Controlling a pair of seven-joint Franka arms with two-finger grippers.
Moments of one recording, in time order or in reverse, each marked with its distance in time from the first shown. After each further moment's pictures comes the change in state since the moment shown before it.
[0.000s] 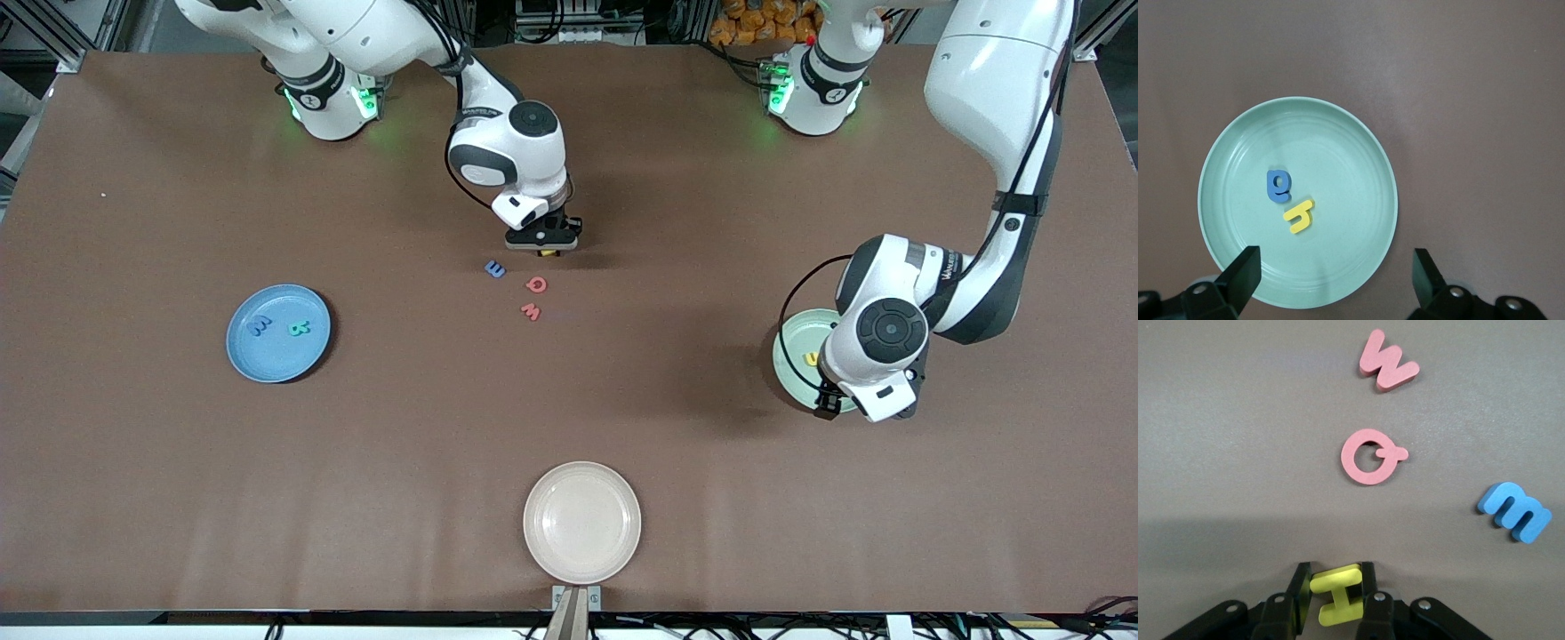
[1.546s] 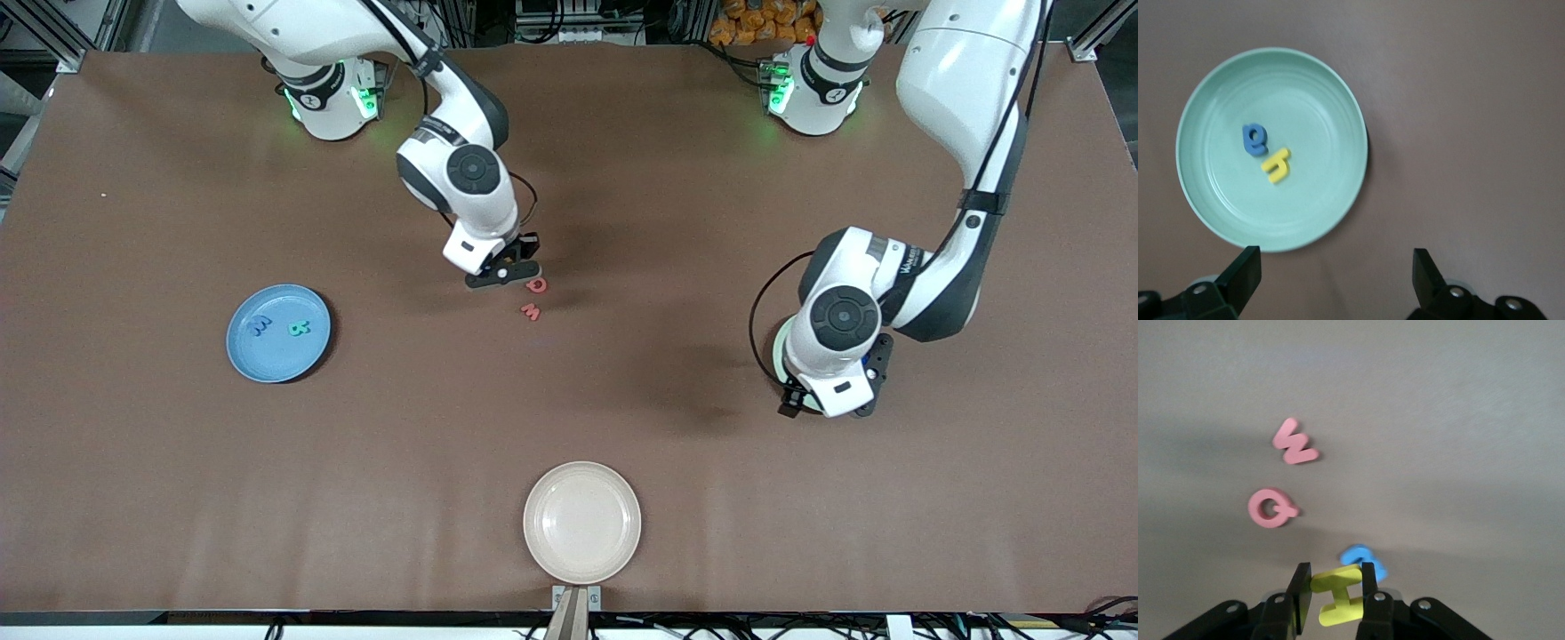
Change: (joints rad) left arm -0.101 0.015 -0.006 0.032 0.000 0.006 0.002; right arm -0.223 -0.151 0.022 0.019 0.434 -0.263 -0.824
